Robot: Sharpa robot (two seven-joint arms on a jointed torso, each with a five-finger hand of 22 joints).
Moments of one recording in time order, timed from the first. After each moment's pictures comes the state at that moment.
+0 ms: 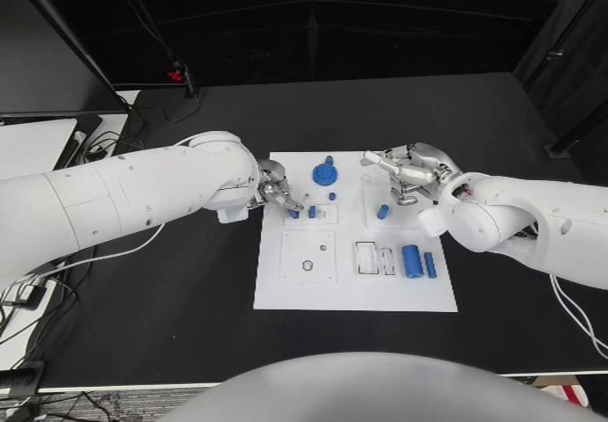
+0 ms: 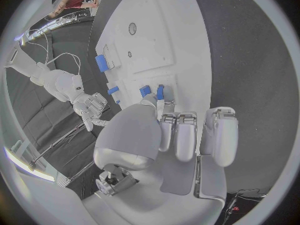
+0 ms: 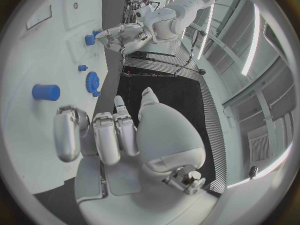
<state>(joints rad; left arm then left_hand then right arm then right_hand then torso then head) 1.37 -0.46 -0.23 1.23 -0.91 0.18 -0.44 1.29 0.13 -0.02 0.29 0.41 0.96 0.06 0.38 0.85 1.44 0.02 1.57 1.36 1.47 -0.03 1.57 1.31 0.01 1.47 0.08 1.51 1.31 1.16 -0.99 -0.09 1.63 -0.31 -0.37 0.19 1.30 0.13 -0.19 0.29 0.21 0.75 0.20 0.25 0.07 1.47 0.13 1.57 1.31 1.47 0.07 1.57 1.31 0.04 1.44 0.19 1.42 1.31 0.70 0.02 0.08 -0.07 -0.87</state>
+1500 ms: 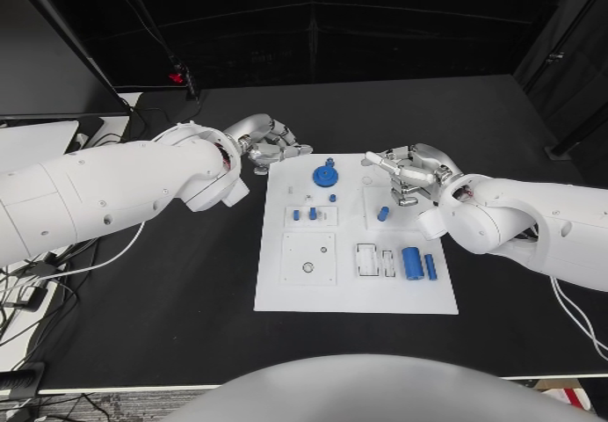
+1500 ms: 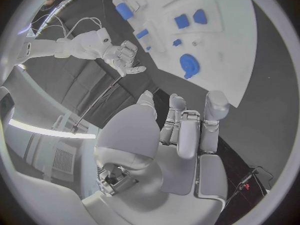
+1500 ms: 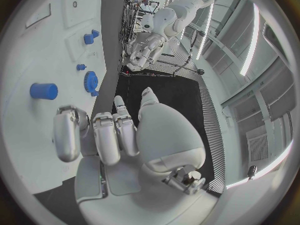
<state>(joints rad) 1.40 -0.58 -0.24 1.33 -0.74 -0.32 0.02 1.29 0.13 -0.19 0.29 0.32 0.63 0.16 0.48 0.76 0.72 0.10 0.96 1.00 1.43 0.05 1.50 1.31 0.10 1.10 0.15 1.13 1.31 1.16 -0.99 -0.09 1.63 -0.31 -0.37 0.21 1.30 0.13 -0.20 0.29 0.21 0.75 0.20 0.25 0.07 1.47 0.13 1.57 1.31 1.47 0.07 1.57 1.31 0.04 1.44 0.19 1.42 1.31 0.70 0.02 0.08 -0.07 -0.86</state>
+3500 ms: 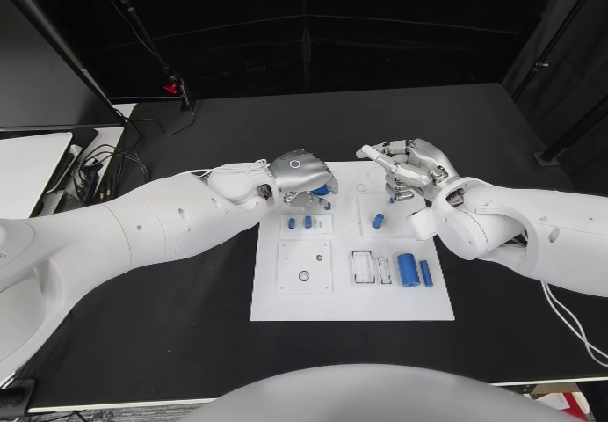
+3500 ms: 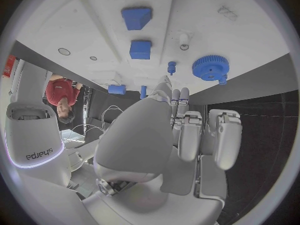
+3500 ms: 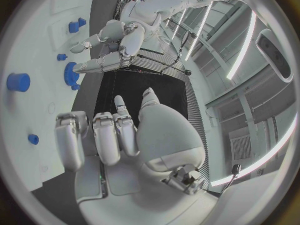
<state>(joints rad) 1.27 -0.31 -0.24 0.99 -1.68 -0.48 0.36 1.66 -0.08 0.08 0.29 0.06 0.98 0.13 0.15 0.11 0.97 0.09 0.24 0.06 1.47 0.04 1.57 1.31 0.01 1.46 0.14 1.57 1.31 1.16 -0.99 -0.09 1.63 -0.31 -0.43 0.38 1.29 0.14 -0.23 0.29 0.21 0.73 0.19 0.28 0.07 1.47 0.13 1.57 1.31 1.47 0.07 1.57 1.31 0.01 1.46 0.19 1.57 1.31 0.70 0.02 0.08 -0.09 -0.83</state>
